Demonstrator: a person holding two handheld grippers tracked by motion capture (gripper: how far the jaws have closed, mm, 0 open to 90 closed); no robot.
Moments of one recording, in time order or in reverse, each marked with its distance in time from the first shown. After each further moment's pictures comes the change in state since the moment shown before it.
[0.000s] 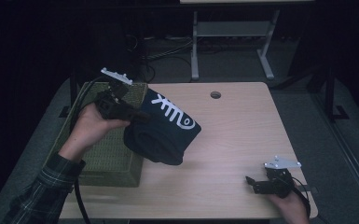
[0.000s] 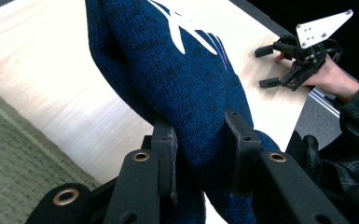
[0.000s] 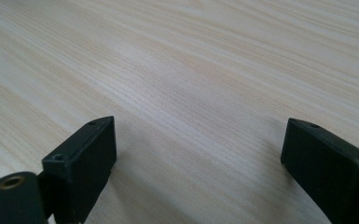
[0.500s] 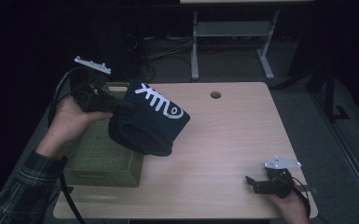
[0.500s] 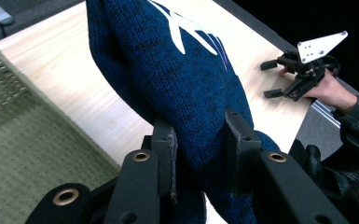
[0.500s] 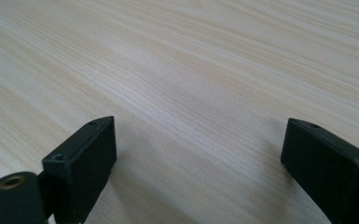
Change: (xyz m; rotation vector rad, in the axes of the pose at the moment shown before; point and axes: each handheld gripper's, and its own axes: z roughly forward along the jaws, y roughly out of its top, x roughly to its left) left arm 0.008 -0.003 -0.045 -0.055 0.044 -0.028; right arm 0.000 0.000 0.000 -0.001 -0.001 0.003
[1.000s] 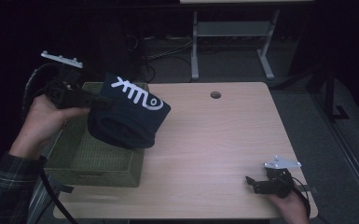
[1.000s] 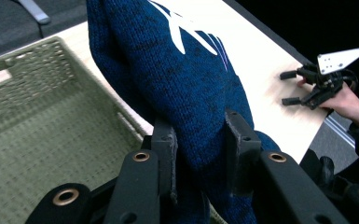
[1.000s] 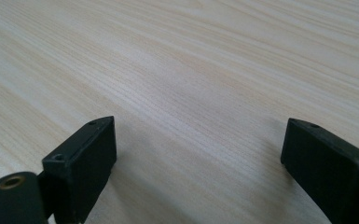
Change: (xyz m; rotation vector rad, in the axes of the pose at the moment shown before) left arm 0.023 -0.018 -0.044 -0.051 0.075 -0.070; right arm 0.000 0.000 0.000 0.000 -0.001 0.000
